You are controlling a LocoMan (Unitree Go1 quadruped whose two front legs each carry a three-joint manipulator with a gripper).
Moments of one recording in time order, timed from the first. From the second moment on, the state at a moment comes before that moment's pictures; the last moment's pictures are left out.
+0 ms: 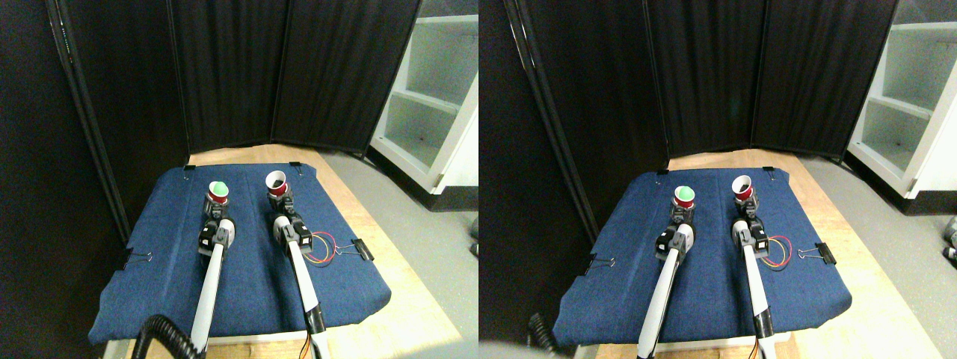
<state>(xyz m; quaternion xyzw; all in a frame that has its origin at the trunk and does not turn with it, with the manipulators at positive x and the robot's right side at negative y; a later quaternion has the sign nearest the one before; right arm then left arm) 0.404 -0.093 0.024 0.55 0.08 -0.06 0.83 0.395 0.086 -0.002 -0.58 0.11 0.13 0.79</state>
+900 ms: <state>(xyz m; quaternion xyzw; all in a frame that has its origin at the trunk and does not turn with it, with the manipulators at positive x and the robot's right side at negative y) 0.422 -0.091 -0.002 0.62 0.07 -0.12 0.78 0.421 0.095 -0.024 -0.62 0.06 0.18 0.76</state>
